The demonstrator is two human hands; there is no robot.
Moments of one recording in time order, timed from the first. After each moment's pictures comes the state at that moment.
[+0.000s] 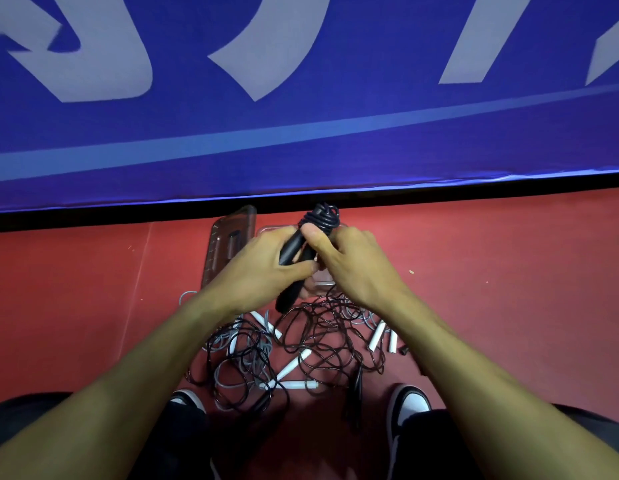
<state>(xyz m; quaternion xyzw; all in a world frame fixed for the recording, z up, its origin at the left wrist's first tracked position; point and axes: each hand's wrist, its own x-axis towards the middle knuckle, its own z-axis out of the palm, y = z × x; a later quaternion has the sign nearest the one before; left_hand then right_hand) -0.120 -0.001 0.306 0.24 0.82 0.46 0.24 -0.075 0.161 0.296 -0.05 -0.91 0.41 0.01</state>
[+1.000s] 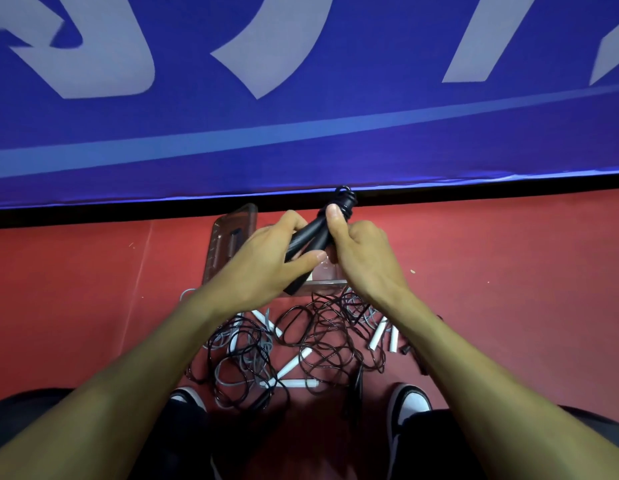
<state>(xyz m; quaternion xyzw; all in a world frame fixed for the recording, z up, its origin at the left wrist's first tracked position) -0.122 -0.001 0.307 0.29 0.87 0.38 0.15 -0.076 0.159 0.298 -0.13 -0.87 0.47 0.05</state>
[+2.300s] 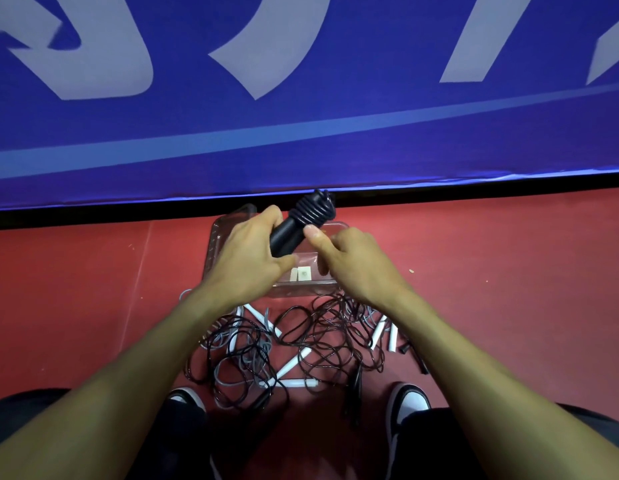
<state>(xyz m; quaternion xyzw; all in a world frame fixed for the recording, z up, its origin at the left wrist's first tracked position) -0.129 -0.006 0.300 0.21 0.91 0.35 0.09 -0.075 0.161 0.298 -0.07 -0.91 0.41 -0.03</state>
